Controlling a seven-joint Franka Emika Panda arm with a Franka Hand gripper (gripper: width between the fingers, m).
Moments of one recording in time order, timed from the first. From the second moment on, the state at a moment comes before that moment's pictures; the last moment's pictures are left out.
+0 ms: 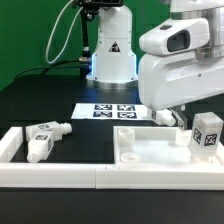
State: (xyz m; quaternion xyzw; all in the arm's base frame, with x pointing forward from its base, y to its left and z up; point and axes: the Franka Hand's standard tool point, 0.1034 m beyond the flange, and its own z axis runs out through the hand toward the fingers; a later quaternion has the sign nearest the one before) arm 0.648 0.102 0.092 -0.99 -0.14 -0.01 0.09
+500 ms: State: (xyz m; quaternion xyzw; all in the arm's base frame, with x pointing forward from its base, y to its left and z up) arm 0.639 0.105 0.088 -0.98 -0.14 0.06 0.10
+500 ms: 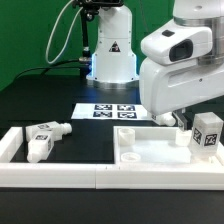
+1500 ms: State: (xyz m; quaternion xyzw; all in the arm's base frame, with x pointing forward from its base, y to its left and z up) arm 0.660 0.079 0.067 -0.99 0.00 0.08 0.09
